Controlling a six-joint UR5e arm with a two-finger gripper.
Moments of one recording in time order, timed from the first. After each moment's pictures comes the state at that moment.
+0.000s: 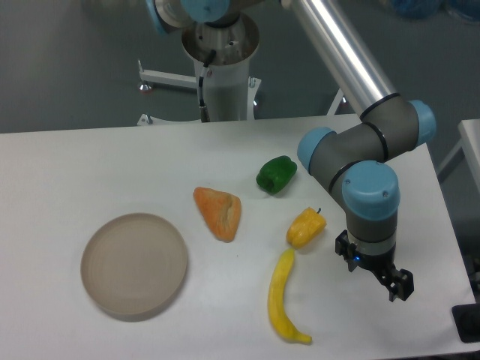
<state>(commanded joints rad) 2.32 -2.37 -0.95 -1.10 1.69 1.28</state>
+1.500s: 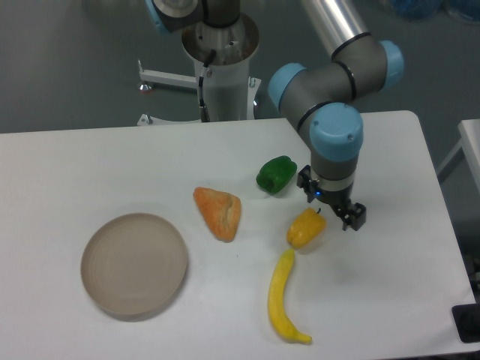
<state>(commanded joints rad) 2.29 -2.08 -1.41 -1.20 1.69 1.28</state>
